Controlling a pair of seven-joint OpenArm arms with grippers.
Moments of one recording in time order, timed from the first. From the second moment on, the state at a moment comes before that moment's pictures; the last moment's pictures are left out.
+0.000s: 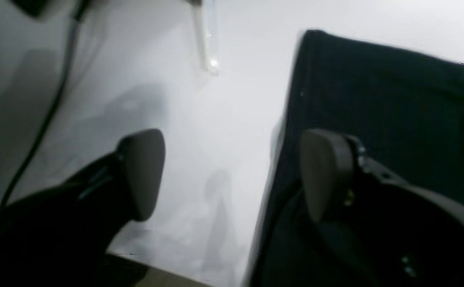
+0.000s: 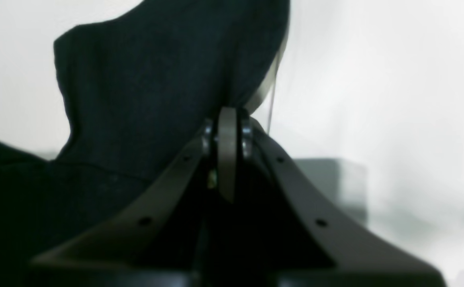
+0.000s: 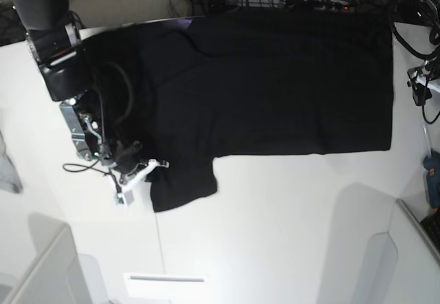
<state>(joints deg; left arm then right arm) 13.2 -21.4 -51.7 102.3 -26.4 -24.0 66.4 26.4 18.7 -29.0 49.5 48.7 9.3 -26.1</state>
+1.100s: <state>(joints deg) -16.1 -23.4 -28.8 55.8 -8.8 -23.8 45.4 26.7 19.3 -29.0 49.6 48.5 9.3 -24.1</state>
